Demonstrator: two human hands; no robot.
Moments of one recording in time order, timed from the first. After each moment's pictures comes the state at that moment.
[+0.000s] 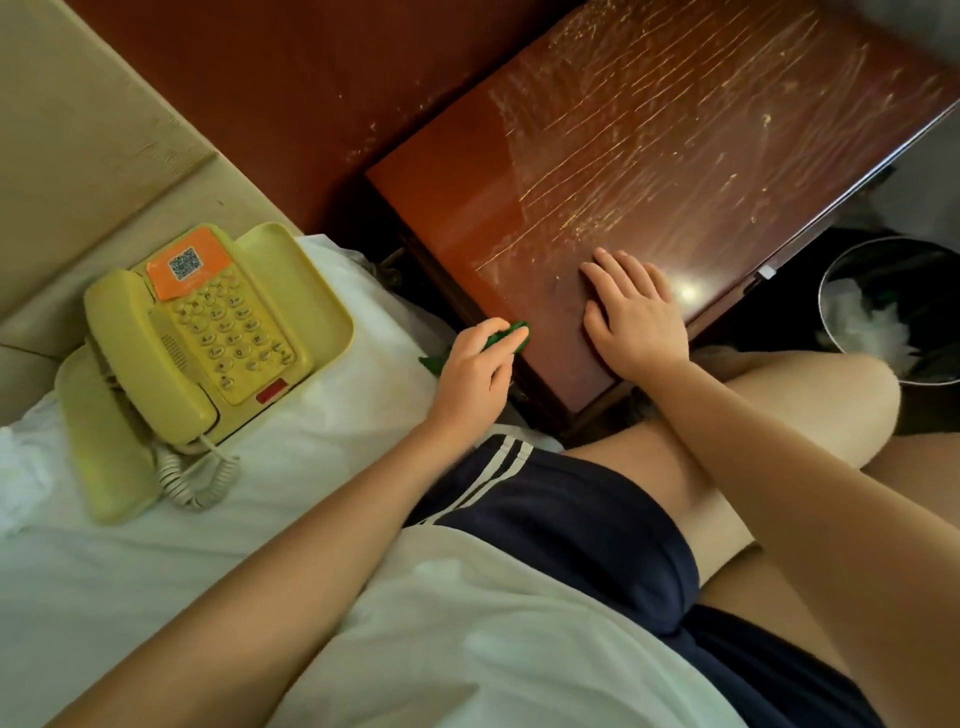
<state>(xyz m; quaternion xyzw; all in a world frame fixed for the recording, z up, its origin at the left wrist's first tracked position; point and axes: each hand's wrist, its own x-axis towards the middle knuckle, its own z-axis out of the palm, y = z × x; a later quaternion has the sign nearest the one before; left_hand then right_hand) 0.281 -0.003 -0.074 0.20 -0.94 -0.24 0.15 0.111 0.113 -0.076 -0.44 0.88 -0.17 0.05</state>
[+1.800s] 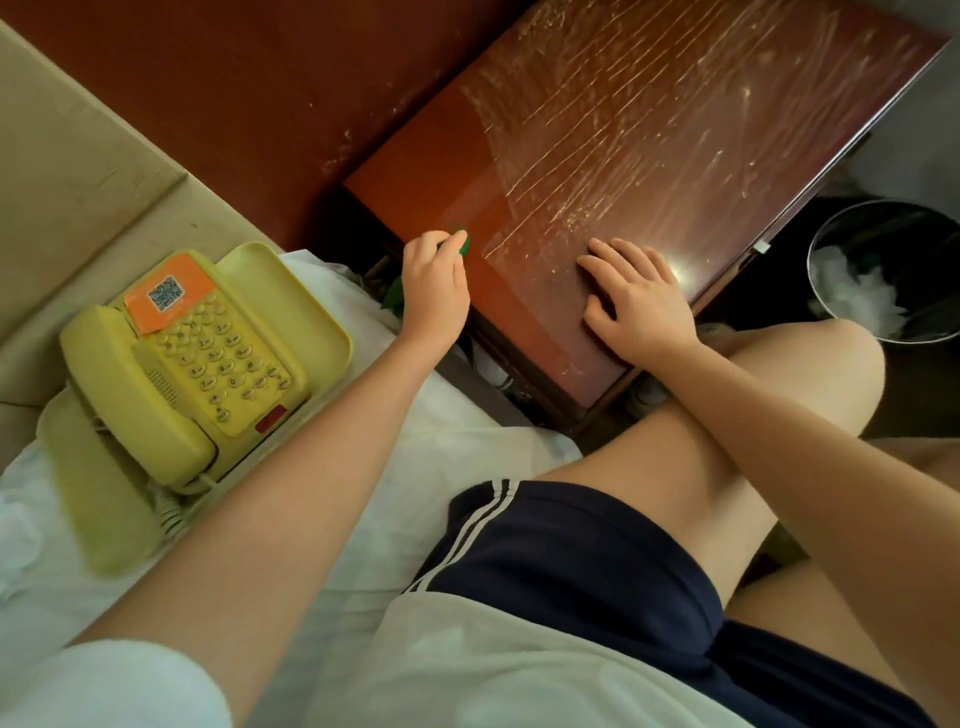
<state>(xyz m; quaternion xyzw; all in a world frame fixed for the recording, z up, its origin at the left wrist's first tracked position) 0.219 -0.085 -0.065 0.29 -0.92 -0.19 0.16 0.110 0.115 -0.070 -0.44 0.88 -0.16 0.06</state>
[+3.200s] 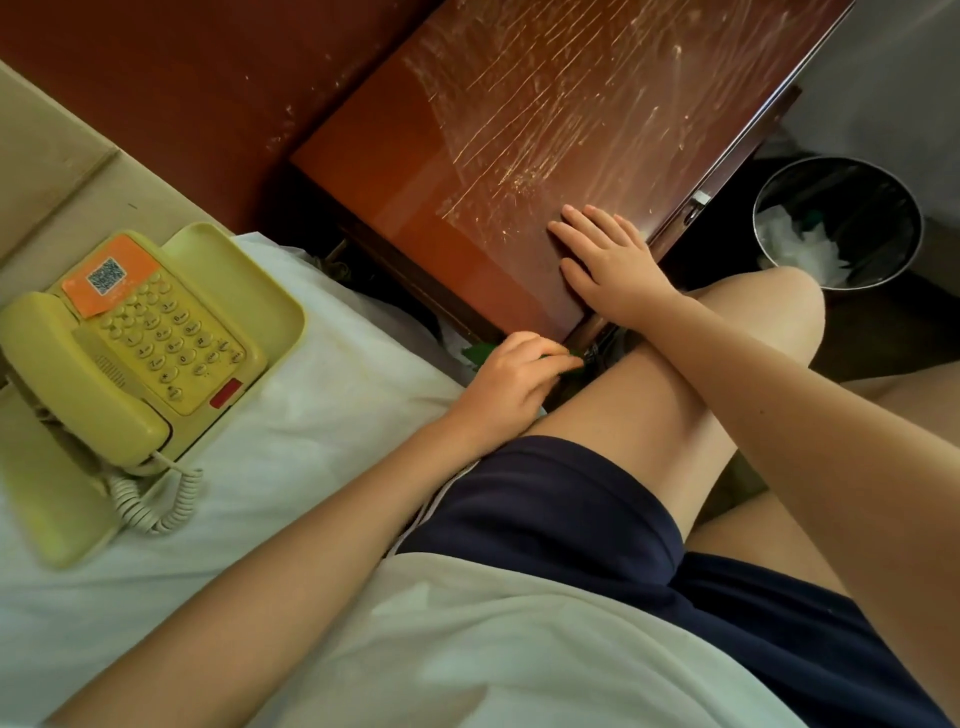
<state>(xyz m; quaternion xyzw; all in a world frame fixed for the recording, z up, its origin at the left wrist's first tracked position) 0.280 0.047 -0.075 -0.05 -0.94 -0.31 0.10 0.104 0.143 -0.073 -0.45 0.87 -0.14 0.11</state>
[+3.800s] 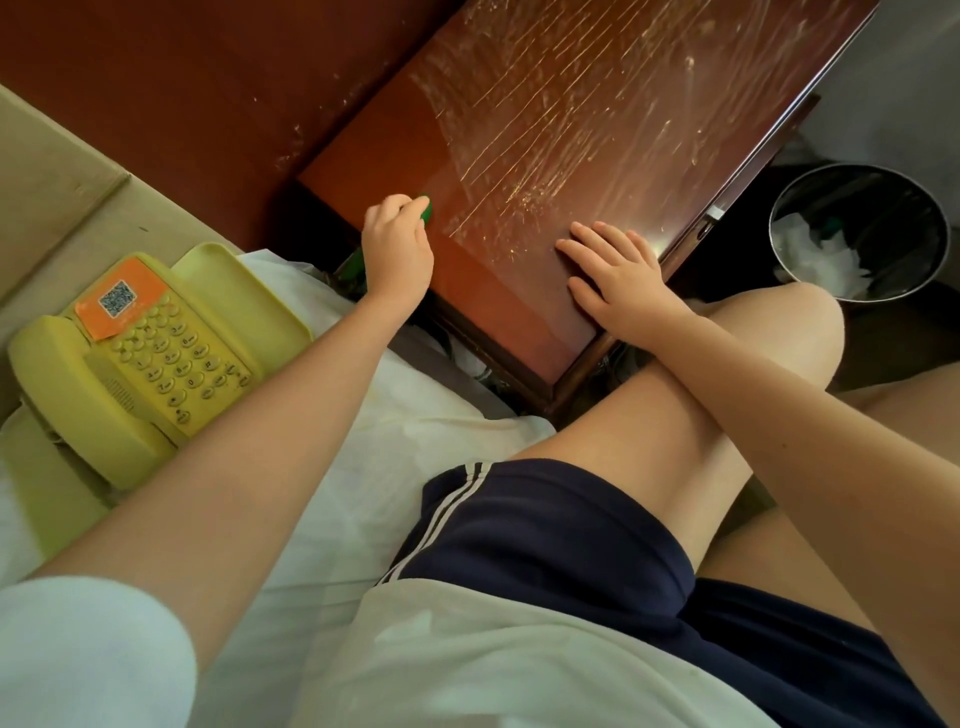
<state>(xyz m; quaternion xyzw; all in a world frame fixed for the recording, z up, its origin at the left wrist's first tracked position) 0.196 -0.093 -0.057 0.31 -0.93 -0.15 0.14 0.103 0.143 -0.075 -0.45 0.87 -0.17 0.11</state>
